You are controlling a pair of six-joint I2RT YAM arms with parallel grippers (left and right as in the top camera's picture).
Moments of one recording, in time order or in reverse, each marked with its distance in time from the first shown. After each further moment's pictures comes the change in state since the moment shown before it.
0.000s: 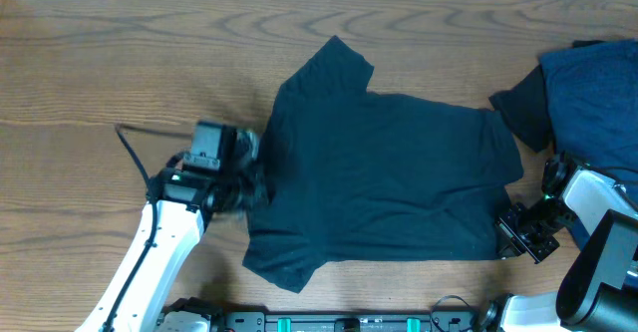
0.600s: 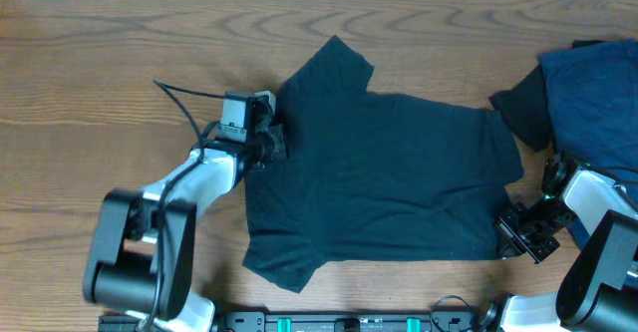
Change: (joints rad) left arm 0.000 0.511 0.010 0.664 -0.084 0.020; right arm 0.000 -0.001 -0.001 0.002 0.002 0.003
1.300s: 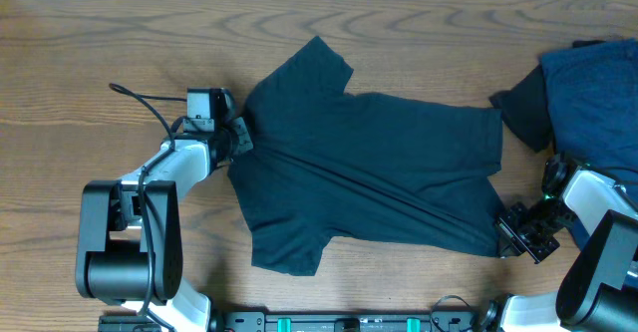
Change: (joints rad) left arm 0.187 0.044 0.040 -0.059 -0.113 -0.001; right arm 0.000 0.000 0.000 0.001 0.000 0.001
